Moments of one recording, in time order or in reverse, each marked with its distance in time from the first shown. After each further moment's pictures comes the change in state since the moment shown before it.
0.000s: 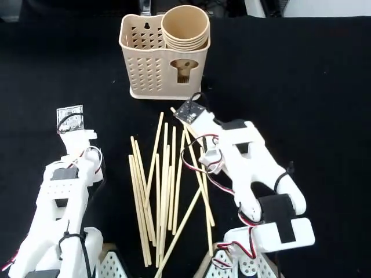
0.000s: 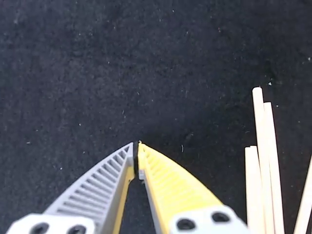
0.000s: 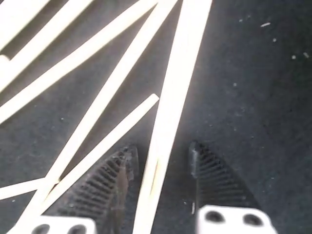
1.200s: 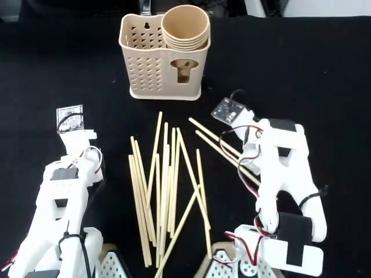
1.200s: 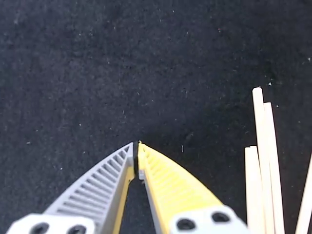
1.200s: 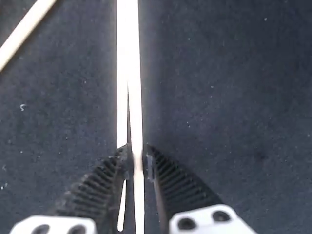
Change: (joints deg) left arm 0.0 0.0 0.0 0.0 0.0; right arm 19.7 -9.7 -0.5 9.7 20.5
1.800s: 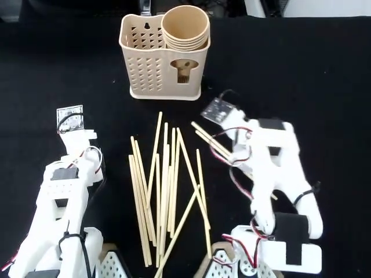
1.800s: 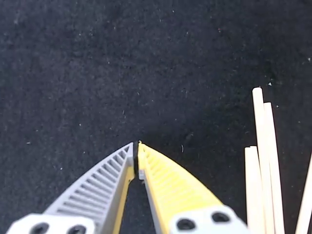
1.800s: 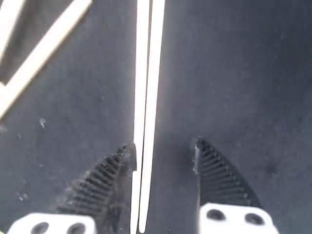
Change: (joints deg) left arm 0.0 0.0 0.0 0.0 0.0; right arm -7.9 0.0 -0.5 0.0 -7.7
